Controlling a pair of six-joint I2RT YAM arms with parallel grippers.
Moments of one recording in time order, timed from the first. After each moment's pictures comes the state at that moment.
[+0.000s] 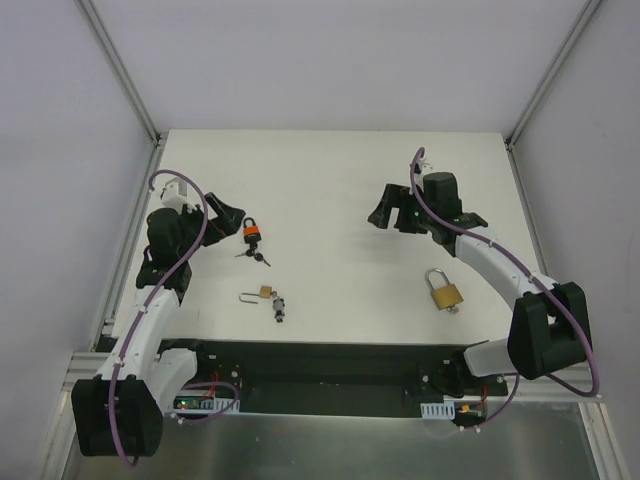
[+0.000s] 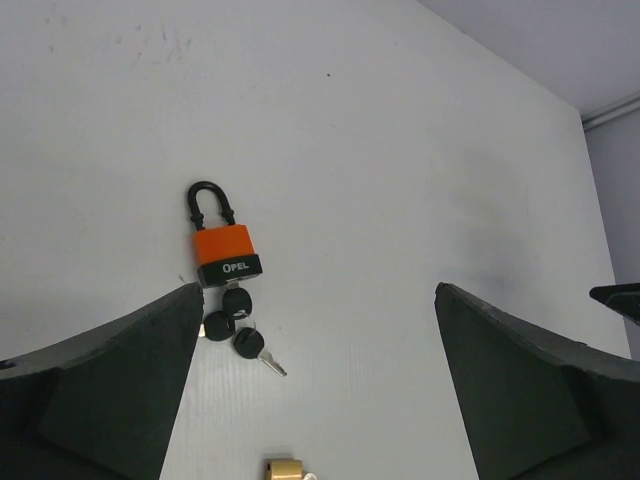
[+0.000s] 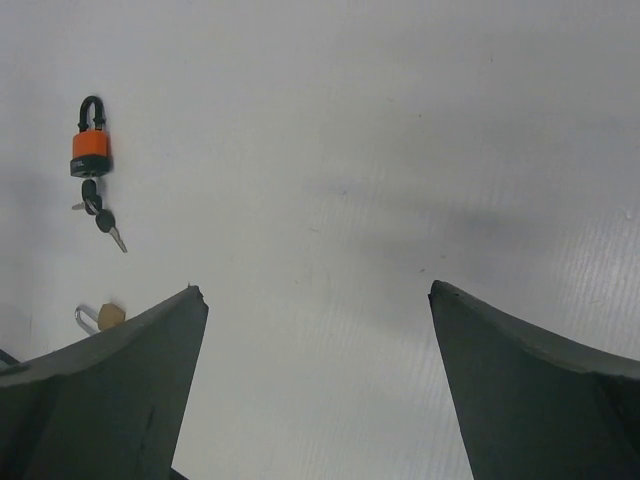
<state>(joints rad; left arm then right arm) 0.01 0.90 0.56 0.02 0.30 -0.57 0.34 1.40 0.95 -0.22 -0.25 0.43</state>
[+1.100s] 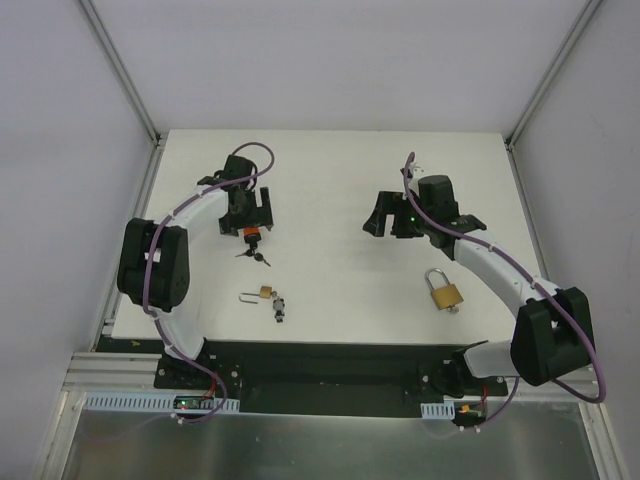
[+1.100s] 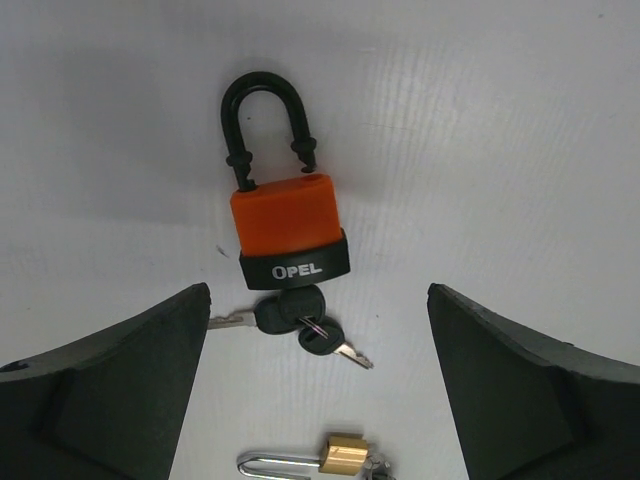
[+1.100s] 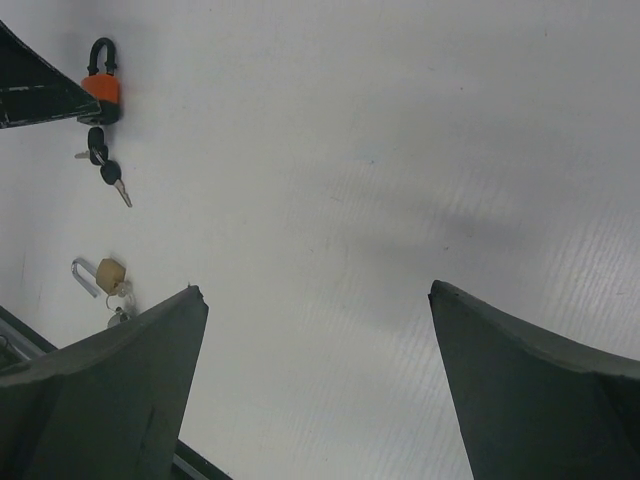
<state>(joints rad) -0.23 1.75 1.24 -0.62 0.01 -0.41 0.39 1.36 0.95 -0.27 -0.28 0.37</state>
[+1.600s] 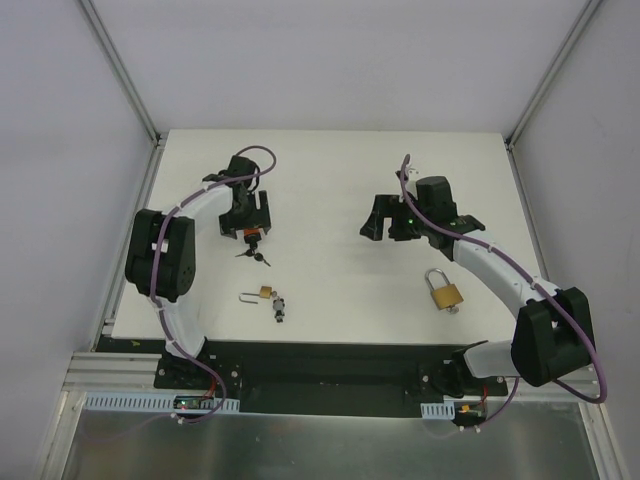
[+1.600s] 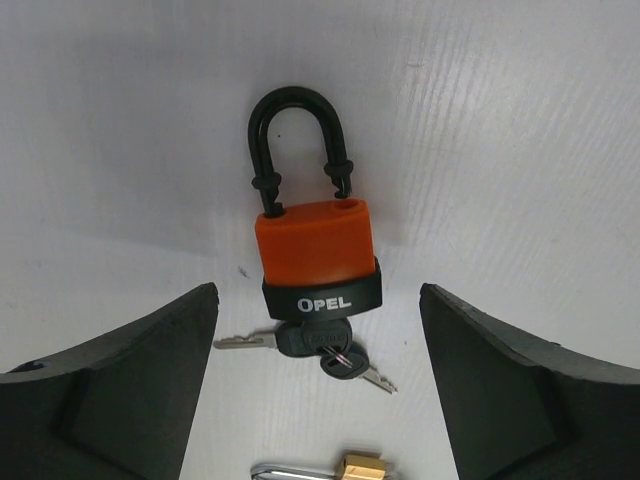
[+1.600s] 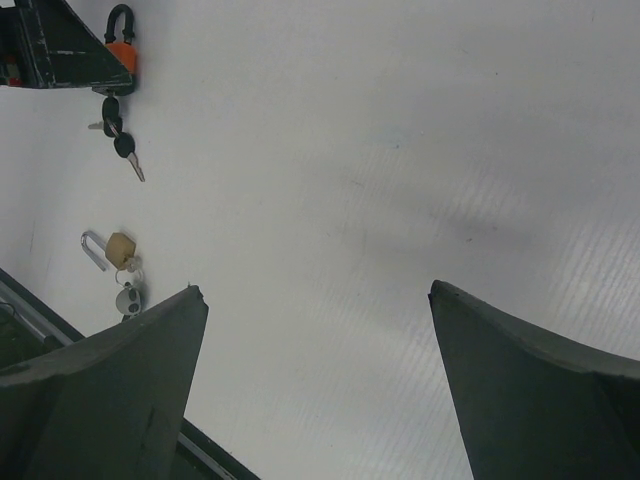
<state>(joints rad) -0.23 1.84 1.28 -0.67 -0.04 -0.40 0.40 1.36 0.95 -0.29 -0.32 0.34</state>
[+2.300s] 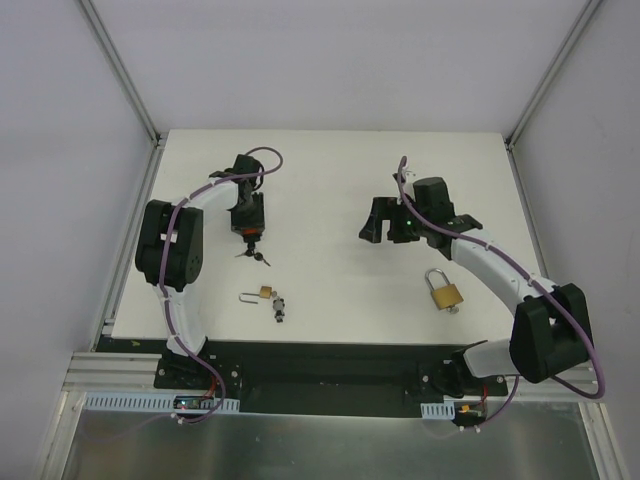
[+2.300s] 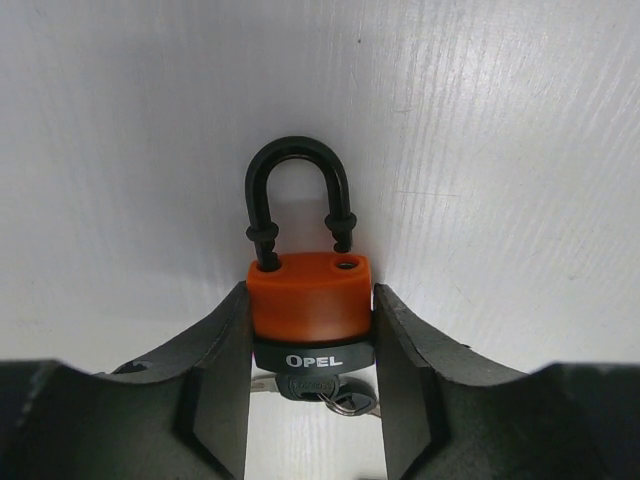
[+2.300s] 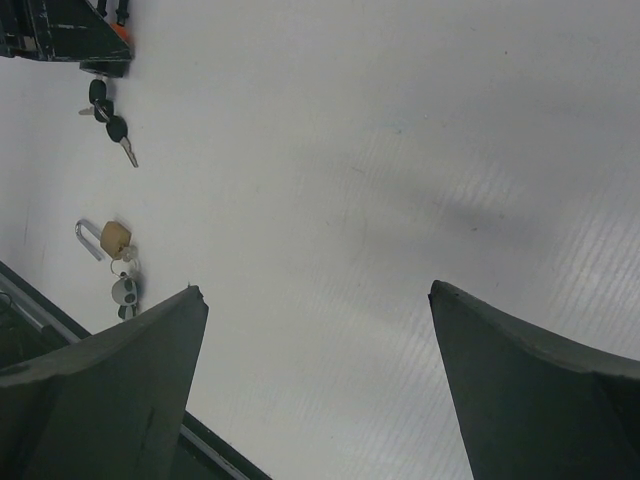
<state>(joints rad) -0.24 1.95 1.36 -0.67 -0.03 -0.34 0.41 1.37 0.95 -0.31 -0.33 0.34</state>
